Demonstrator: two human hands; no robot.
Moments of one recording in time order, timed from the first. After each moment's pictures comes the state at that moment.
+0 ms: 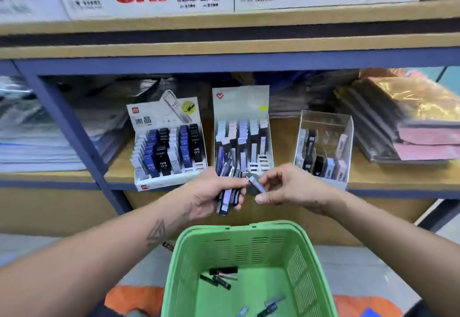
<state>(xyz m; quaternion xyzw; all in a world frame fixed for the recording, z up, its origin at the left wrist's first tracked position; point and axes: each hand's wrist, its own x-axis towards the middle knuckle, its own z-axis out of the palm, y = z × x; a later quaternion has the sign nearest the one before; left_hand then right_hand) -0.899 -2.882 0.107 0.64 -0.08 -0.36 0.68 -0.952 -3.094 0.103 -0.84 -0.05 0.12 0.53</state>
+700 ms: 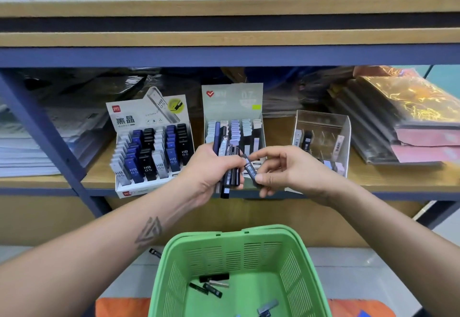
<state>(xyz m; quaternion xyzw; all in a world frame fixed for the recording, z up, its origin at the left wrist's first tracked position) -0.878 -2.911 0.133 0.68 -0.10 -0.19 0.70 -0.941 -3.102 0.134 -0.79 -0.04 0.07 0.60</state>
